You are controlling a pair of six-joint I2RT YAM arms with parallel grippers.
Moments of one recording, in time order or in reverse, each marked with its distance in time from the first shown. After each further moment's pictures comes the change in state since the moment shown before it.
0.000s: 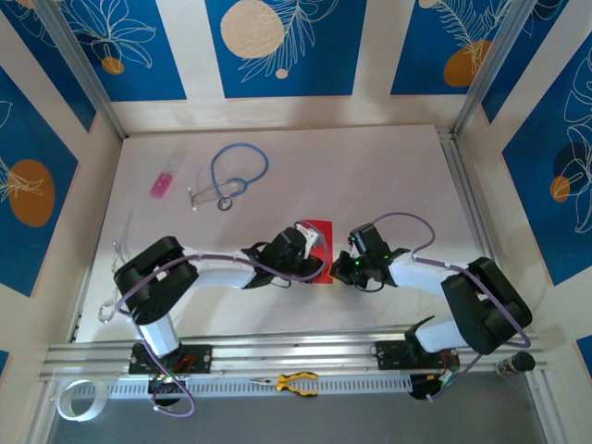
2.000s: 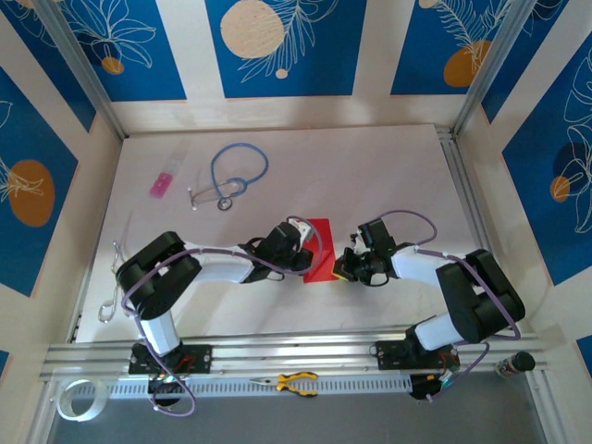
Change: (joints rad) left arm 0.065 0.026 0.000 -0.021 -0.116 0.103; right arm -0.112 0.077 0.027 -0.015 -0.130 -0.122
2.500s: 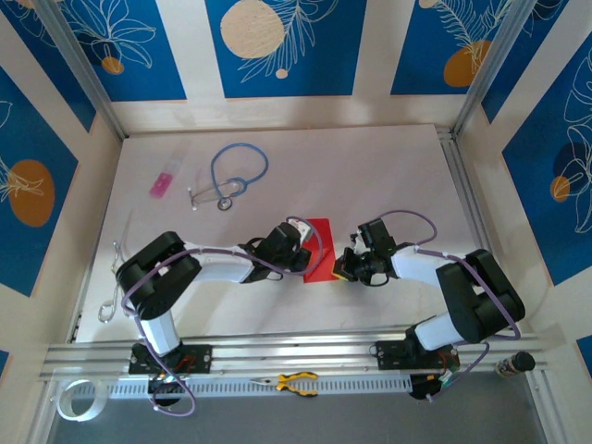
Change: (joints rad) left arm 0.000 0.000 0.000 -0.015 -0.048 0.035; right arm 0.000 0.000 0.001 -0.001 0.000 0.000
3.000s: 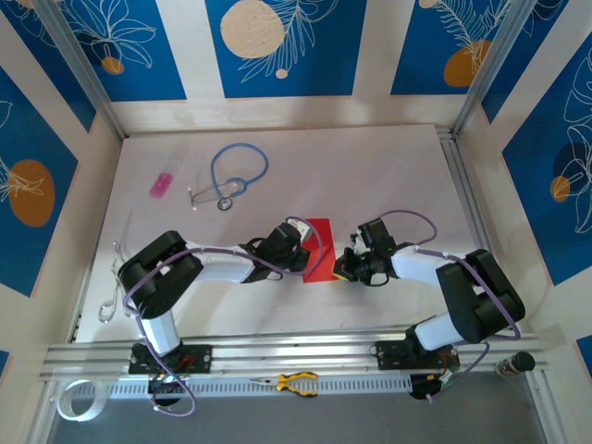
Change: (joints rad) left arm 0.002 0.012 0.002 0.000 -0.024 0.000; right arm 0.000 0.000 0.001 -0.003 0.000 0.000
